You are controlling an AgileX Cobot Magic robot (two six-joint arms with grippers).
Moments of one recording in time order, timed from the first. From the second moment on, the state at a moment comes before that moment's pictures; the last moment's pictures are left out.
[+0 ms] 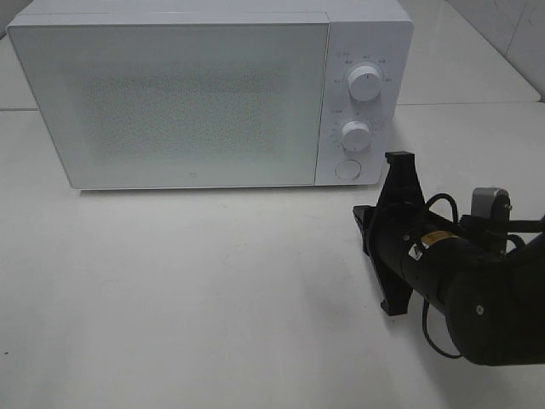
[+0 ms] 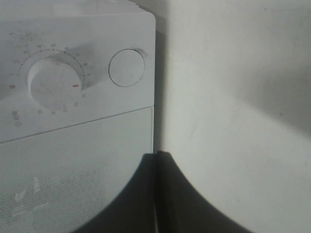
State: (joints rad) left arm -0.03 0.00 -0.50 -0.10 1.03 0.04; right arm 0.75 1.84 -0.43 0.66 -1.00 1.43
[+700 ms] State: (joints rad) left arm -0.03 0.00 -0.50 -0.10 1.03 0.04; right arm 0.59 1.94 -0.57 0.52 -0.96 1.44
